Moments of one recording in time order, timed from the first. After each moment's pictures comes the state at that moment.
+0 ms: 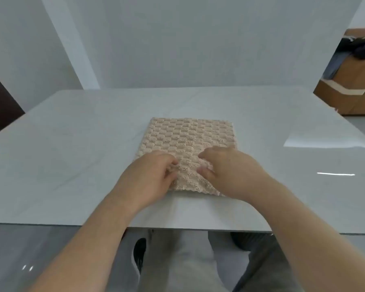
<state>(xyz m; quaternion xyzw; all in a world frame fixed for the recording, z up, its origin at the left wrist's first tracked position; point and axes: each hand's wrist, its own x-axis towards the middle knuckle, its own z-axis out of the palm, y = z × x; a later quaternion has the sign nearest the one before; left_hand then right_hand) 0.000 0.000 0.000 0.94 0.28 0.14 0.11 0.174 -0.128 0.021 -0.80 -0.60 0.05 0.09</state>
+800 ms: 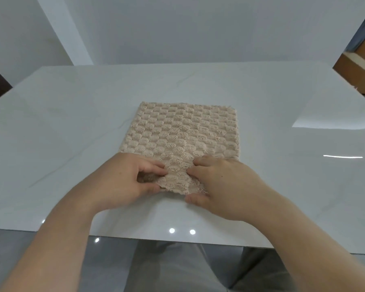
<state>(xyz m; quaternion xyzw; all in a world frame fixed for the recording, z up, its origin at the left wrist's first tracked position) 0.001 0.033 -0.006 0.89 0.32 0.02 0.33 0.195 -0.119 -0.006 -0.72 -0.69 0.08 0.02</state>
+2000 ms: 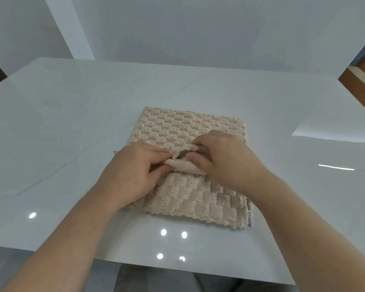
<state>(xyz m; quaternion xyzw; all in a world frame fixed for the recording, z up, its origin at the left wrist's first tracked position) 0.036 0.058 -0.019 0.92 0.28 0.20 0.19 0.236 -0.046 -0.002 -0.75 -0.63 0.06 0.17</state>
